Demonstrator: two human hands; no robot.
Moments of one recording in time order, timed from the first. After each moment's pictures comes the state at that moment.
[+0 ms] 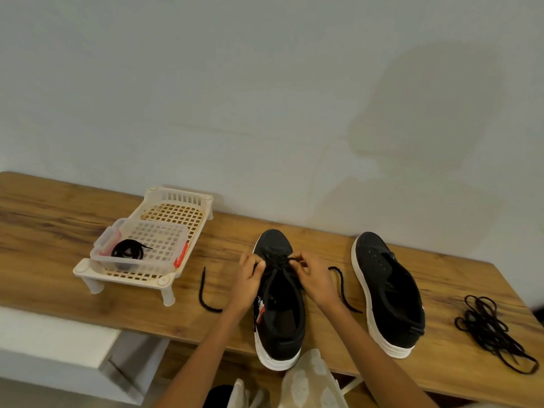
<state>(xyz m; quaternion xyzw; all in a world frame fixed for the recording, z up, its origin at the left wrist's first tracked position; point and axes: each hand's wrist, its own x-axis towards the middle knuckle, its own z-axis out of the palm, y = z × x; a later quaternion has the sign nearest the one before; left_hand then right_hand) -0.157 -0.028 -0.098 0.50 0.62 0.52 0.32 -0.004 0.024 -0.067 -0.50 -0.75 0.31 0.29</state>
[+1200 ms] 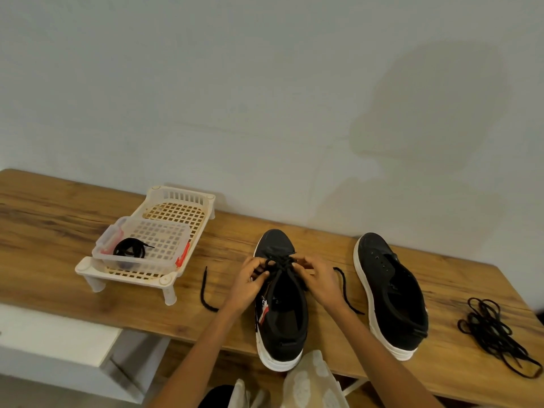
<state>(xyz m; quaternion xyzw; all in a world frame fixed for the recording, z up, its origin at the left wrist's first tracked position) -0.167 -0.025 -0.112 0.51 0.58 0.51 0.38 0.005 0.023 -0.067 -0.49 -0.77 0.31 0.27</state>
